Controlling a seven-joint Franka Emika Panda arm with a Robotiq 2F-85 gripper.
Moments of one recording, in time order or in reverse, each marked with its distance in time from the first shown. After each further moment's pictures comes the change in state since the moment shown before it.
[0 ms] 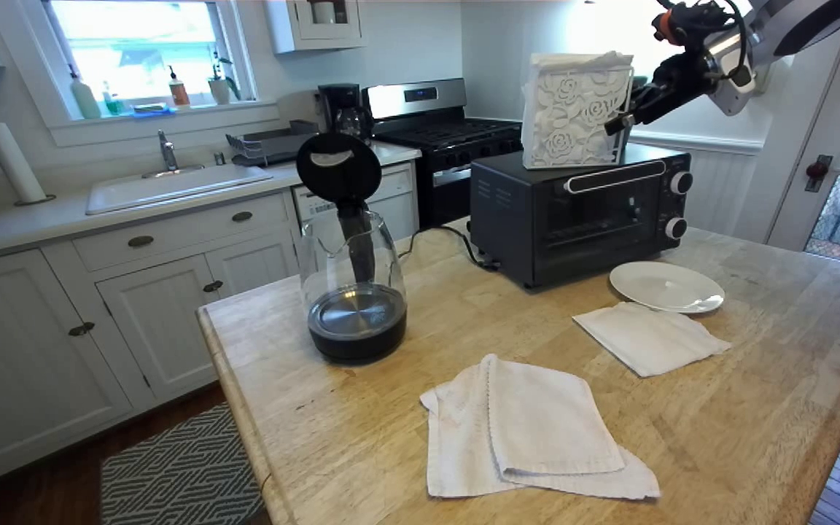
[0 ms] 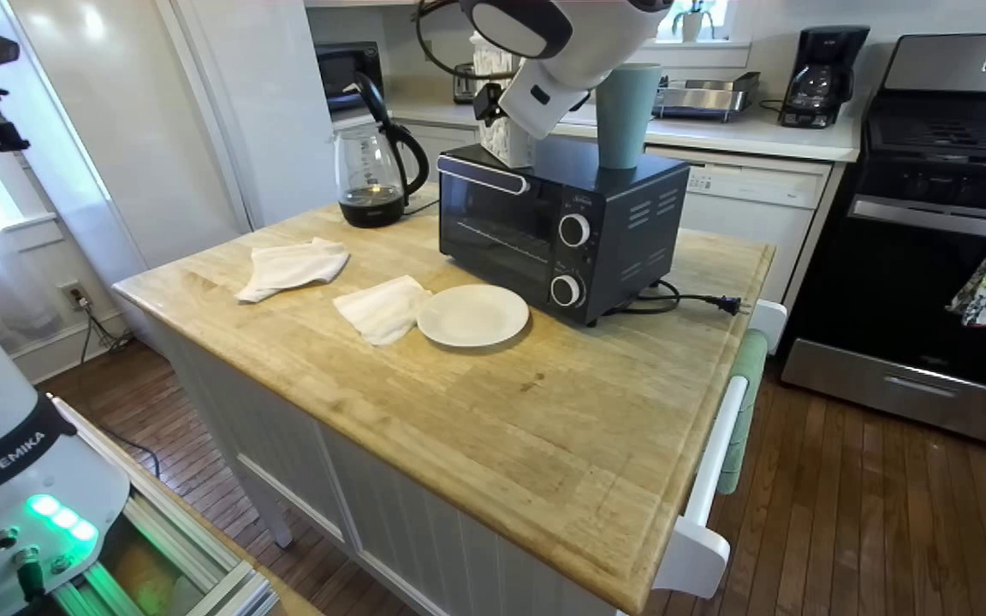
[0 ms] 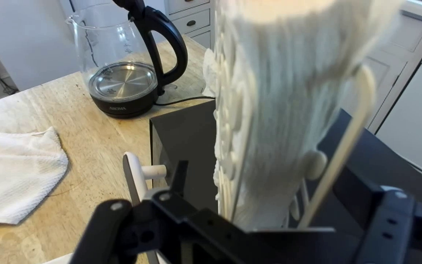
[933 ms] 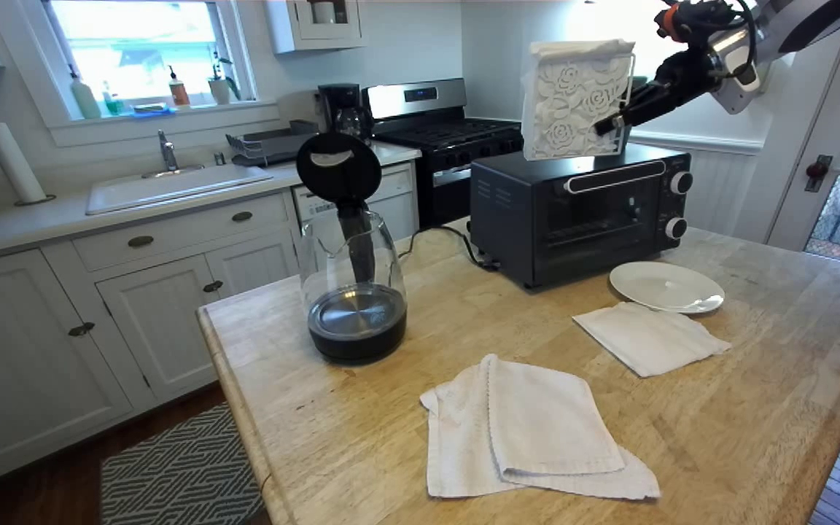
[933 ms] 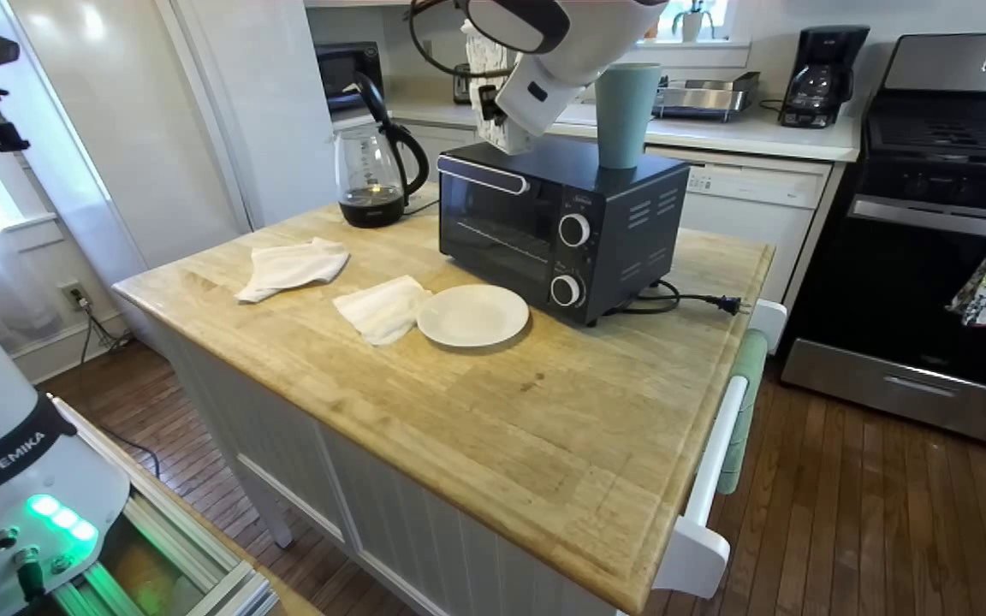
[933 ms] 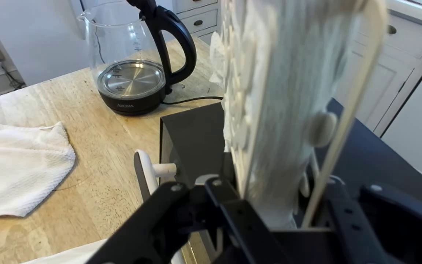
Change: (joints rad) arm -0.001 -0.016 0.000 -0.014 -0.017 -0.015 -0.023
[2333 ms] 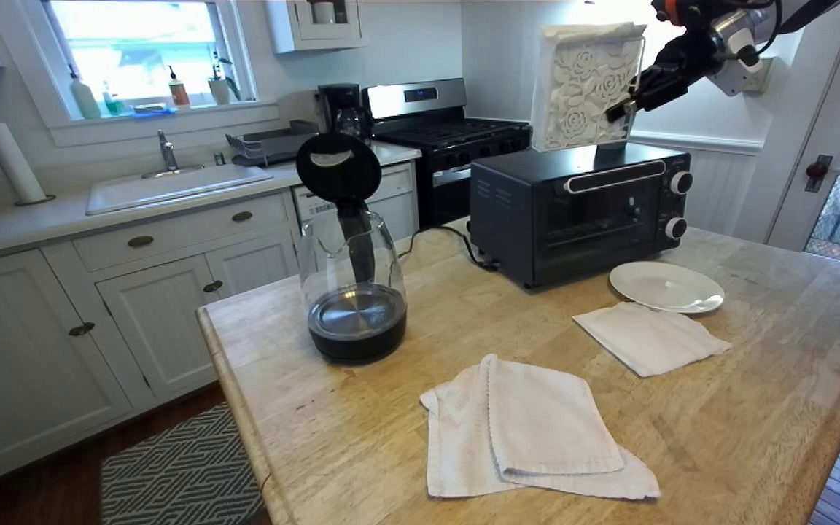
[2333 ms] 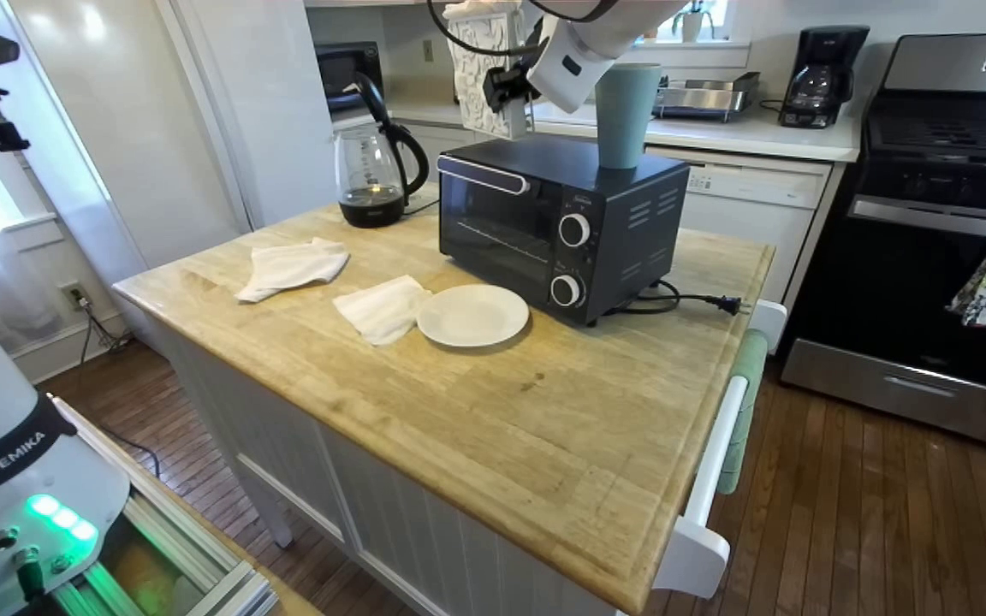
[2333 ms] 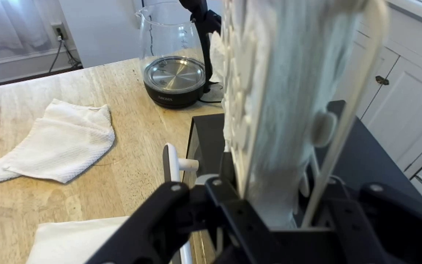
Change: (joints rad) arm -0.057 0.077 0.009 0.180 -0.114 -0.214 -0.013
